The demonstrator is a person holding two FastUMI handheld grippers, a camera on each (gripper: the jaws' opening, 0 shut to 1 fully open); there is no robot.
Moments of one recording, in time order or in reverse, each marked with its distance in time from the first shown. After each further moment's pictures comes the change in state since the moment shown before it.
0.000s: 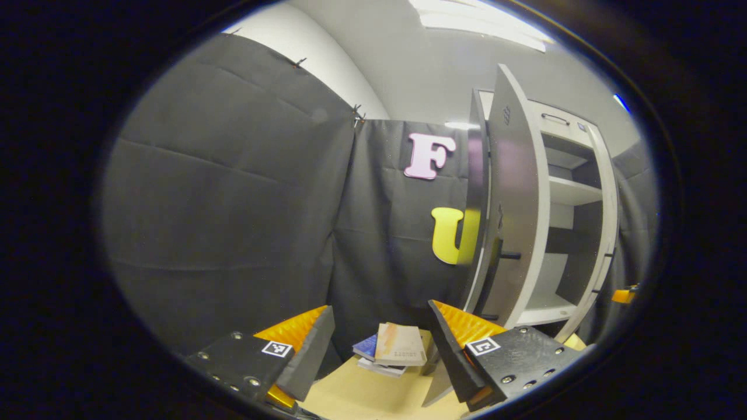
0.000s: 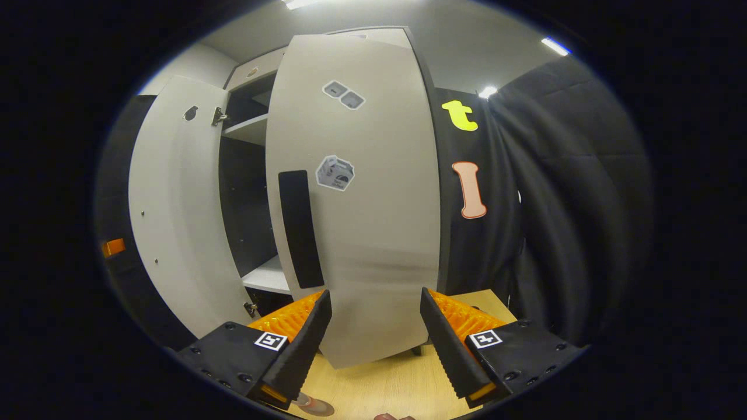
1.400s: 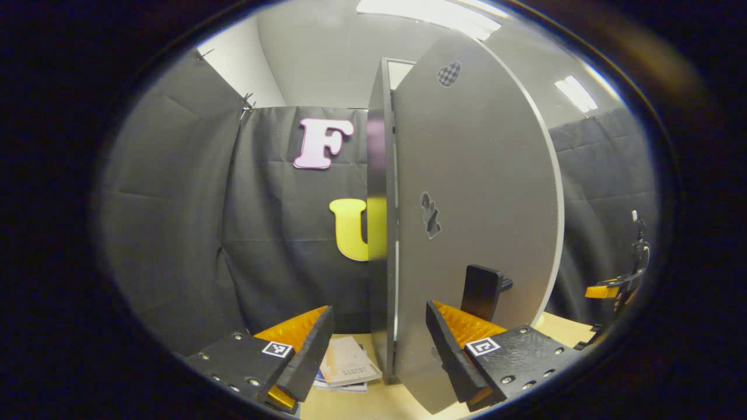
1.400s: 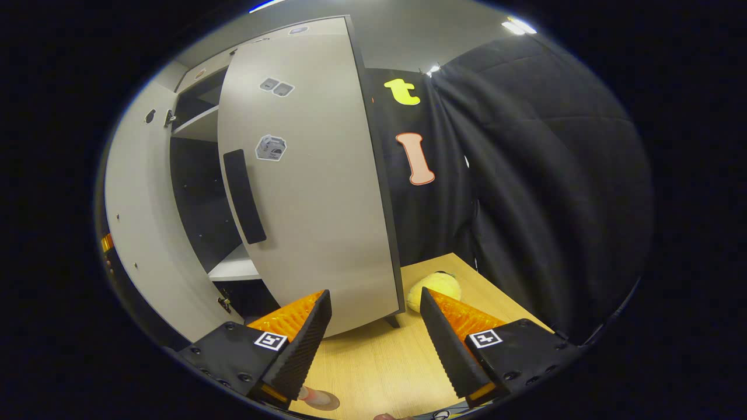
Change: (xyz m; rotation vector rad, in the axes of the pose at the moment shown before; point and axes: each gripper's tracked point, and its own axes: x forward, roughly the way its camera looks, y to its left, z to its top) left arm 0.098 -0.130 0.015 0.145 0.065 -0.510; right arm -0.029 -0.049 -0.046 0.136 0.083 -0.198
